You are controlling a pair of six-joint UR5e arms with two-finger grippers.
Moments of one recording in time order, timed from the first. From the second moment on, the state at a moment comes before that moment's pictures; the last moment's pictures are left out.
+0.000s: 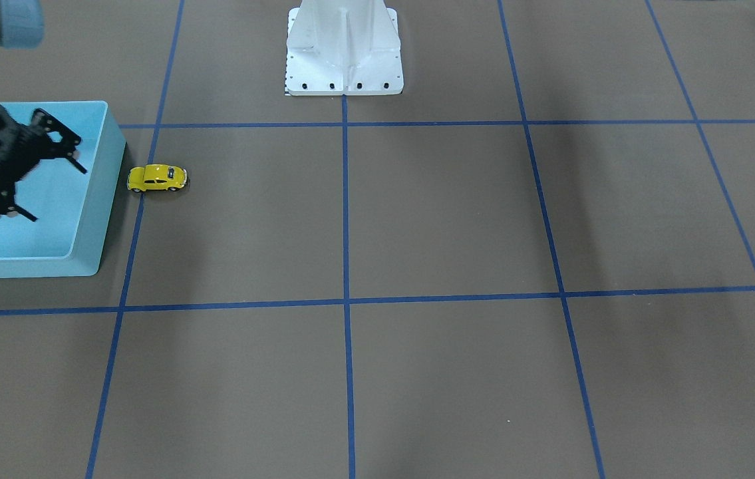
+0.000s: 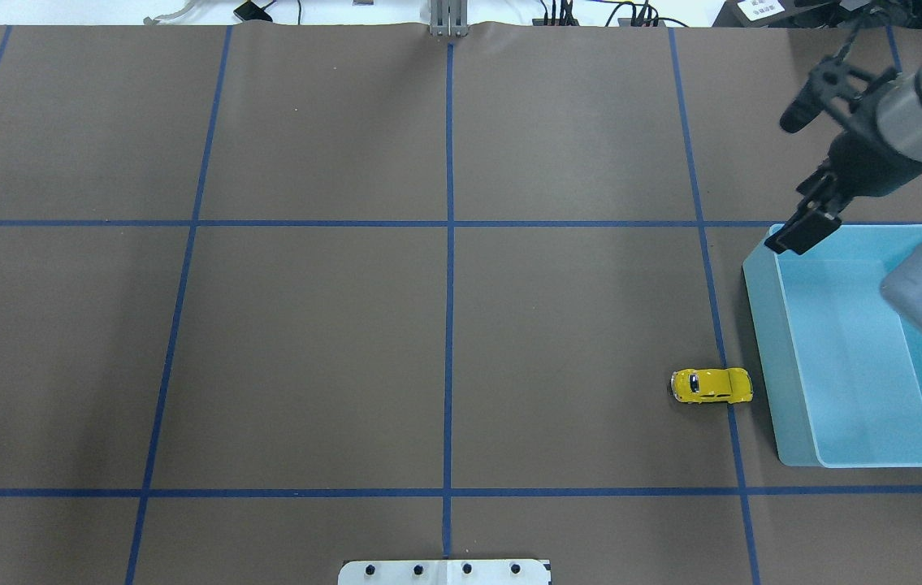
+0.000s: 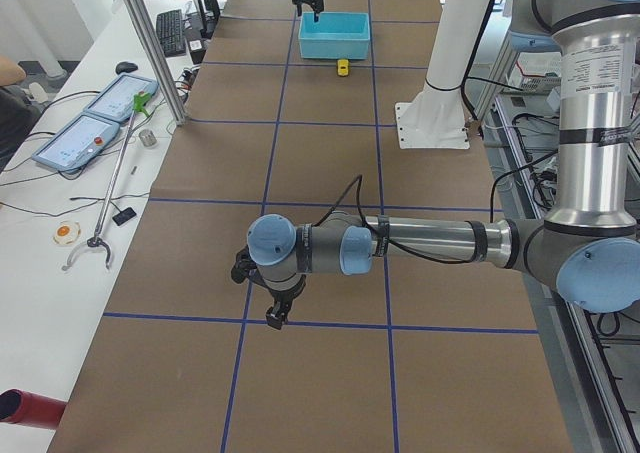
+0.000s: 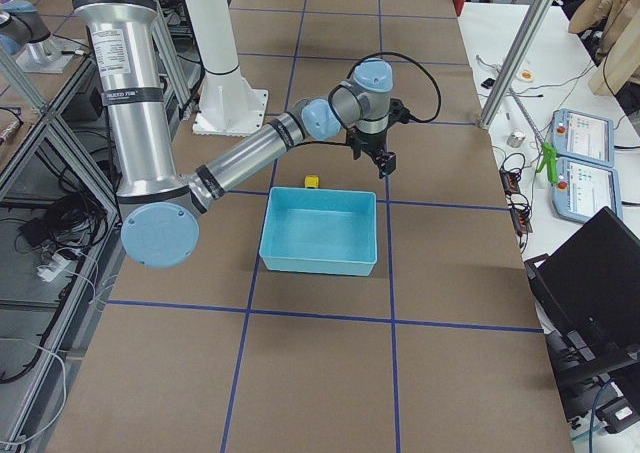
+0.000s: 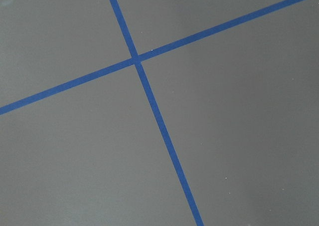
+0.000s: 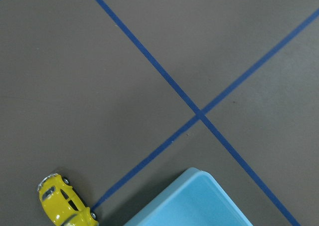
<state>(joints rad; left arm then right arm) -1.57 -1.50 -1.67 -1.52 -2.42 0.38 0.98 -1.32 1.97 -1.66 2.28 -0.16</state>
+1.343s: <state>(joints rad) -1.57 -1.50 -1.65 -1.53 -2.41 0.38 0.64 -1.48 2.11 -1.69 2.10 -0.54</state>
